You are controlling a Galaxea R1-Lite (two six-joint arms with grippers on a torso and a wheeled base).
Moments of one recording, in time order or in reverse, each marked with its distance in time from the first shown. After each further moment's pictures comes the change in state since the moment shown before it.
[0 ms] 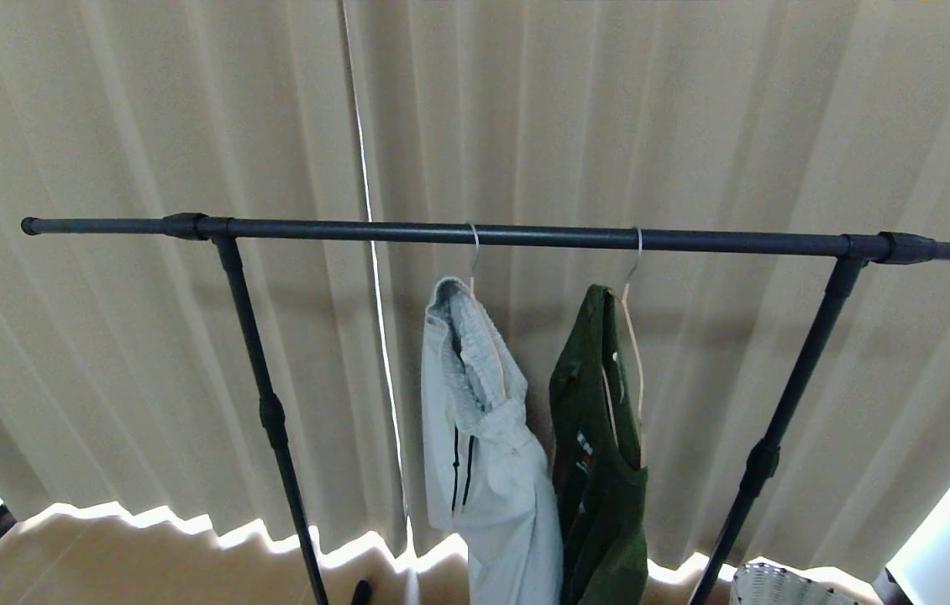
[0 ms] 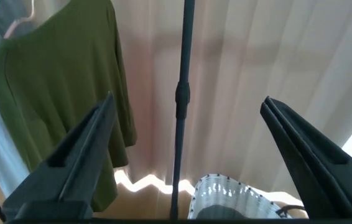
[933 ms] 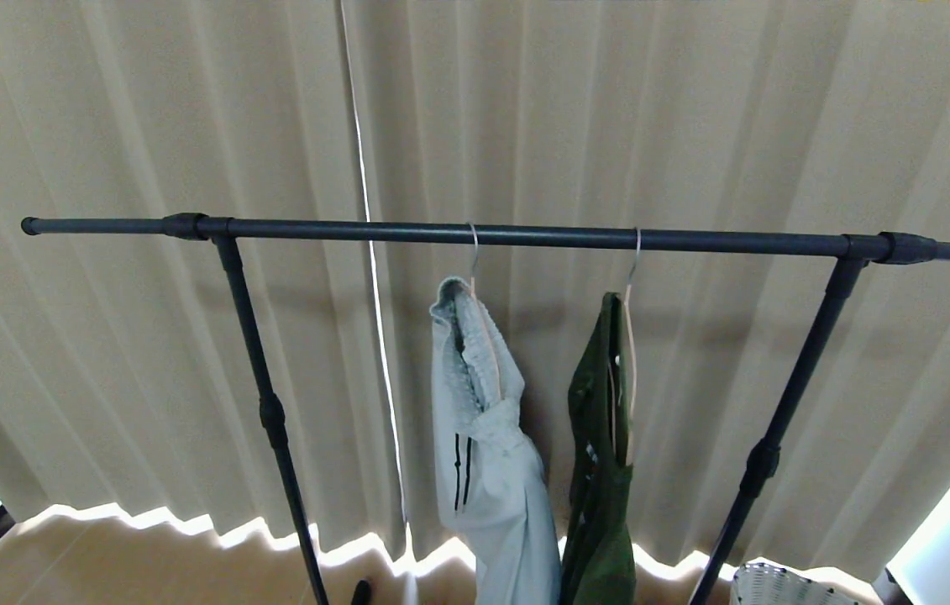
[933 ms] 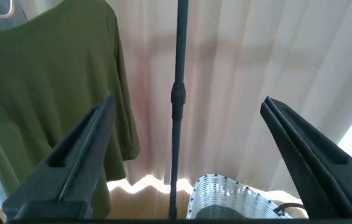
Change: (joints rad) left arm 0.000 0.001 0.000 0.000 0.000 0.000; right arm 0.001 -0.005 0.000 -0.001 -0.029 0.009
